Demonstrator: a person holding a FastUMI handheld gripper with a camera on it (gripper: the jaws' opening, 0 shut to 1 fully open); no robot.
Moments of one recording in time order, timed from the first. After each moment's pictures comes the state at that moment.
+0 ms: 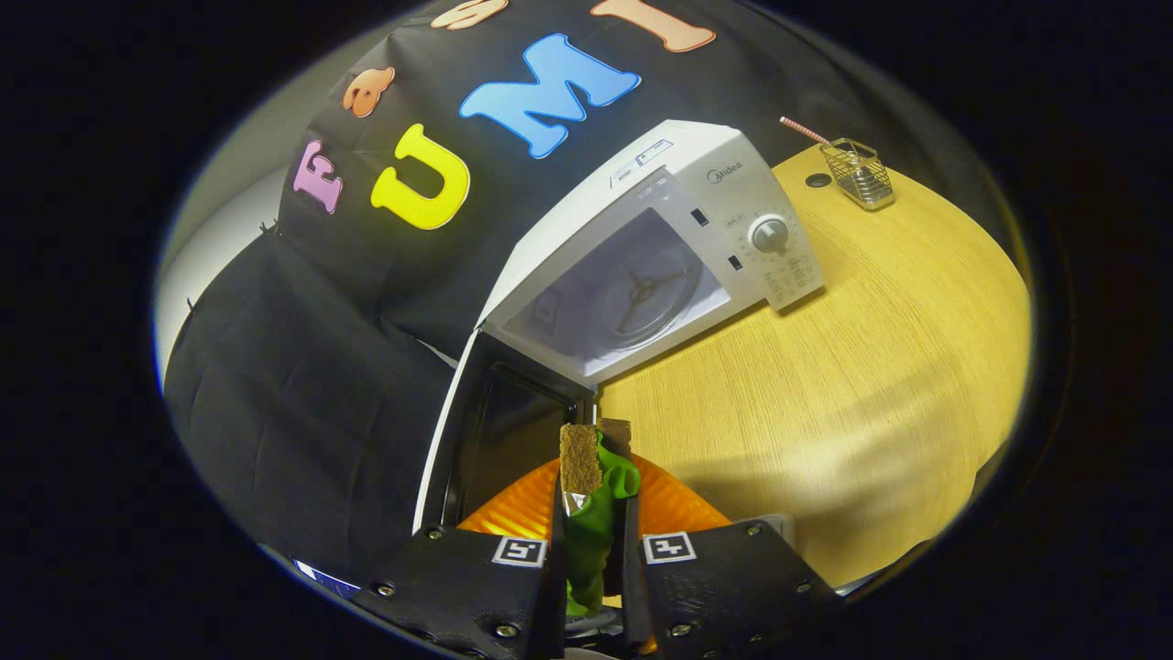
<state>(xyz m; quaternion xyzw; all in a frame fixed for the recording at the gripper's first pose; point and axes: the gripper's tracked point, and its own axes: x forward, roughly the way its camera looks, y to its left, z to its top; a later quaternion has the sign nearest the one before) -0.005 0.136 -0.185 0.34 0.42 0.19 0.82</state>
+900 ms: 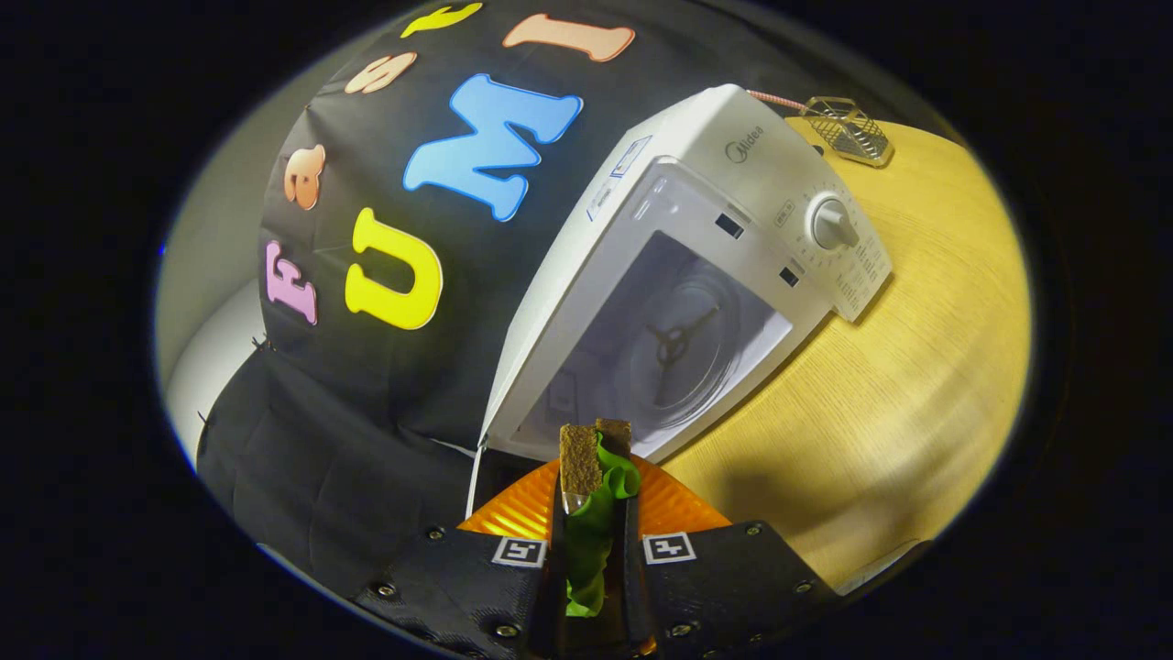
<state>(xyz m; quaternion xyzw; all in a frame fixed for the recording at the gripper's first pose) 0.114 0.185 -0.215 0.49 0.34 0.12 0.80</state>
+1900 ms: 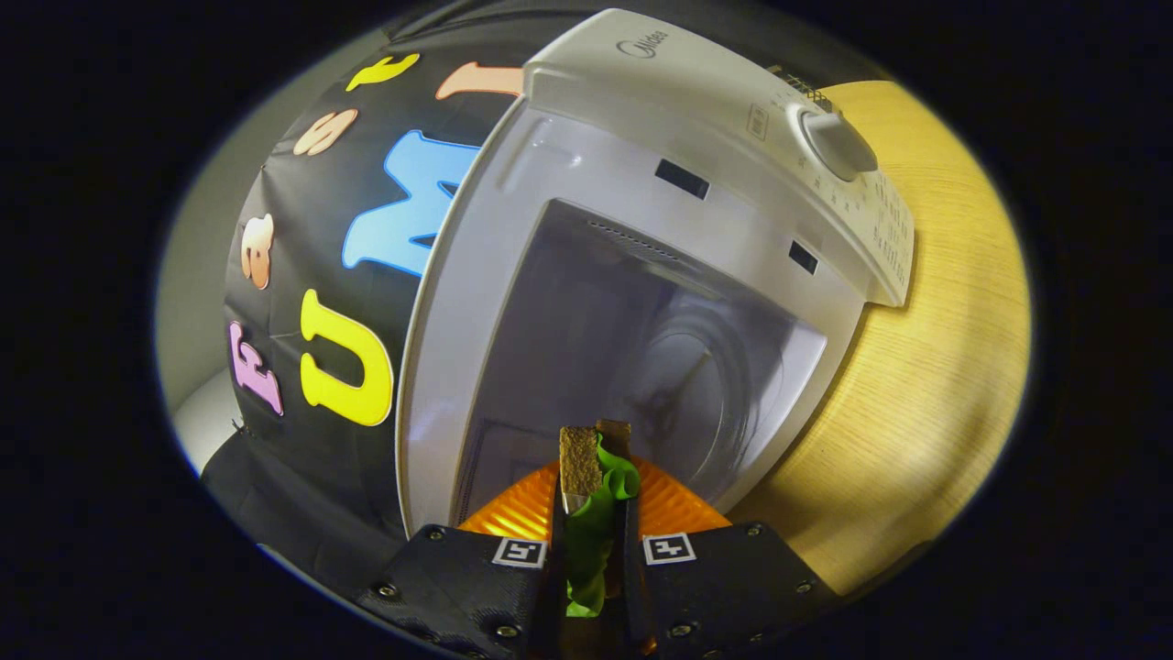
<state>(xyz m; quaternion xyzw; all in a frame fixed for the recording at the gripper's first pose) 0.218 0.203 -0.288 0.56 0.23 0.00 0.80</state>
